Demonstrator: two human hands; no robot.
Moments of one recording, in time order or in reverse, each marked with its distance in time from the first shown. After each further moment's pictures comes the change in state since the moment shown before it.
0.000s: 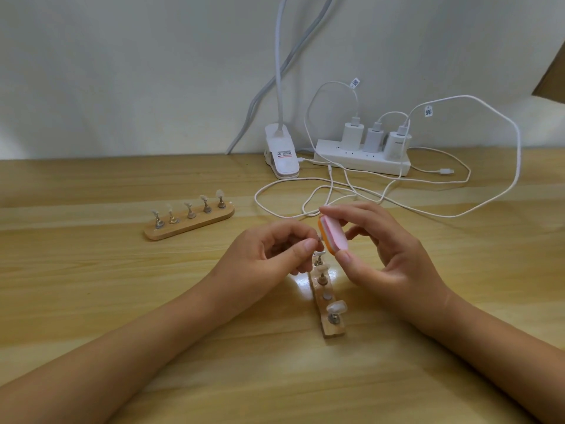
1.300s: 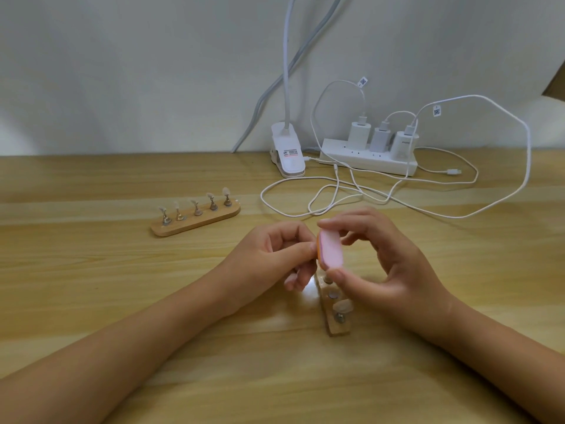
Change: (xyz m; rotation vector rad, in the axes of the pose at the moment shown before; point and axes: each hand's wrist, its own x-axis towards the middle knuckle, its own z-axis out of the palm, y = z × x) left_hand 0.000 0.007 -0.001 -0.181 -0.088 -0.126; right_hand -0.002 0.000 0.006 -0.024 -0.022 -0.045
